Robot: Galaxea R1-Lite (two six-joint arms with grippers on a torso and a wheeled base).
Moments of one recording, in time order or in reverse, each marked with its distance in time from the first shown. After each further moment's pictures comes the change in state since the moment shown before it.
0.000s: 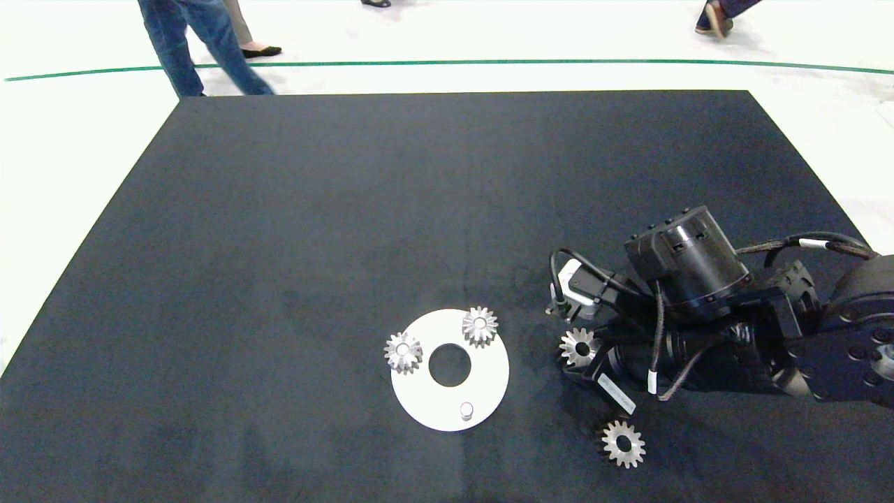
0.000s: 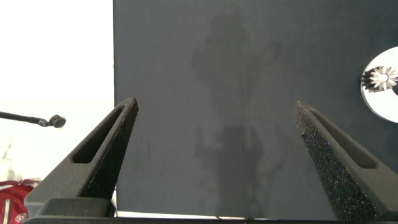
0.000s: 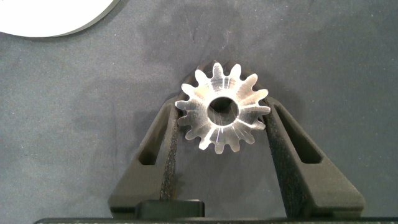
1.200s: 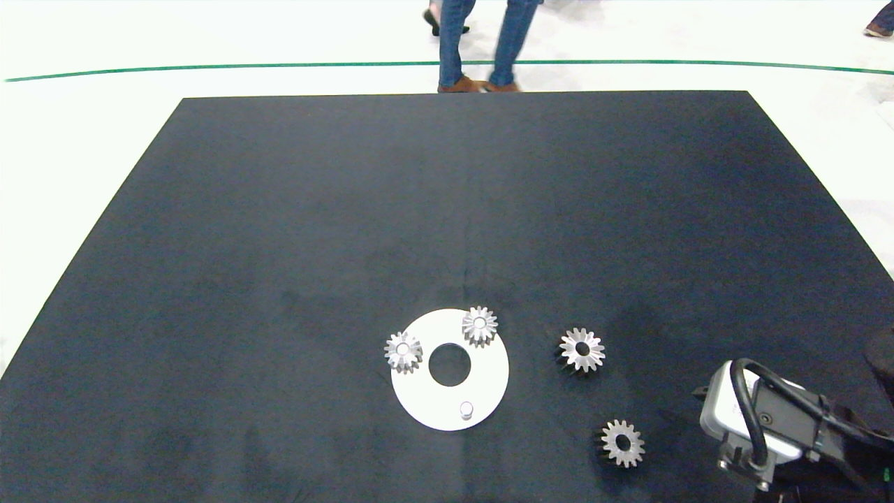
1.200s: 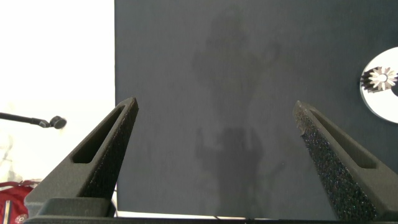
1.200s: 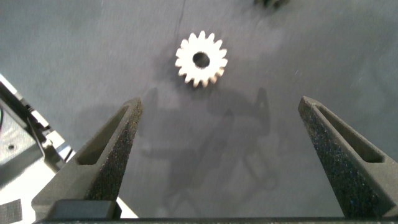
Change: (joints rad) left arm 0.001 -0.008 0.000 0.000 0.000 0.000; right arm 0.110 -0.451 0.403 0.003 -0.008 -0.038
